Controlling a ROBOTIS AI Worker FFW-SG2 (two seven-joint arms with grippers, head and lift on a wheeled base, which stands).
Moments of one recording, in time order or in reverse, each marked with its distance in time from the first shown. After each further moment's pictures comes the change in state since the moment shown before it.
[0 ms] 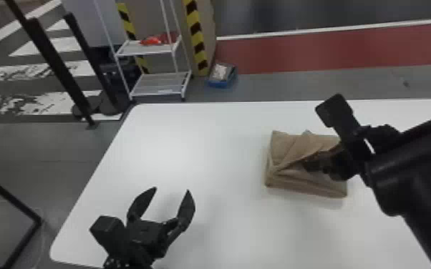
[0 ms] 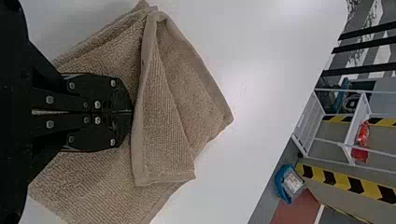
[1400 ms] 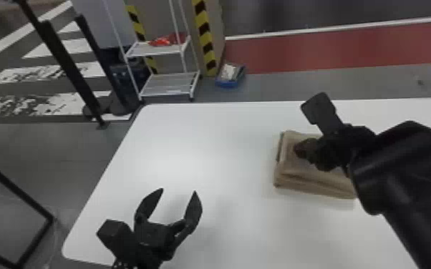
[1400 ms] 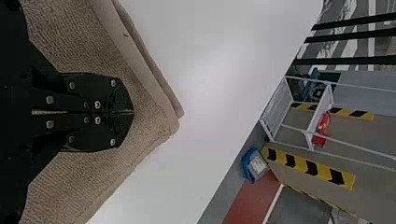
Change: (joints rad) left arm 0.019 0.002 0.000 0.002 0.019 -0.040 0.000; right arm -0.052 0.081 0.023 0.211 -0.043 -0.256 -0.194
